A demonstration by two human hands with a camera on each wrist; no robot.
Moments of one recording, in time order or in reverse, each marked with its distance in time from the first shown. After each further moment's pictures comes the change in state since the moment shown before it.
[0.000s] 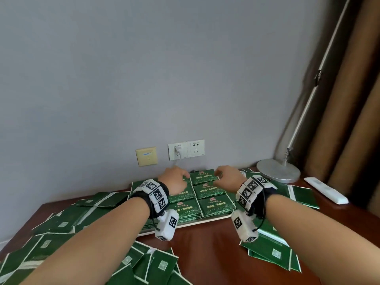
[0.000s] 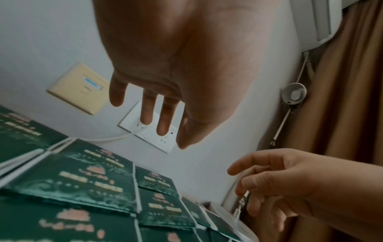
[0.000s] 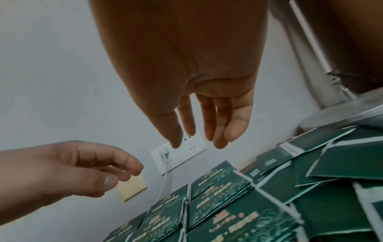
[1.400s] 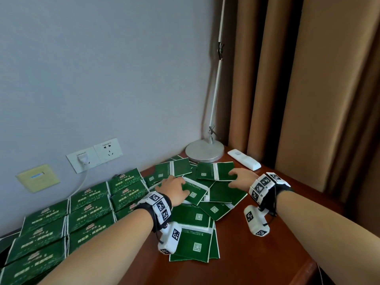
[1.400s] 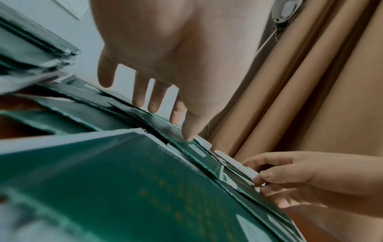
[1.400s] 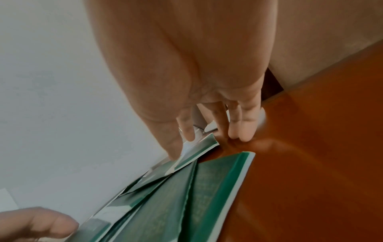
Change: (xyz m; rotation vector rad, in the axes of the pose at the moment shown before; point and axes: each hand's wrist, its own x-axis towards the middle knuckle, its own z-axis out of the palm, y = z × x) left_hand 0.087 0.198 0.164 0.147 -0.160 0.125; right_hand -0.078 0.278 -0.069 -0.023 -0.055 0.517
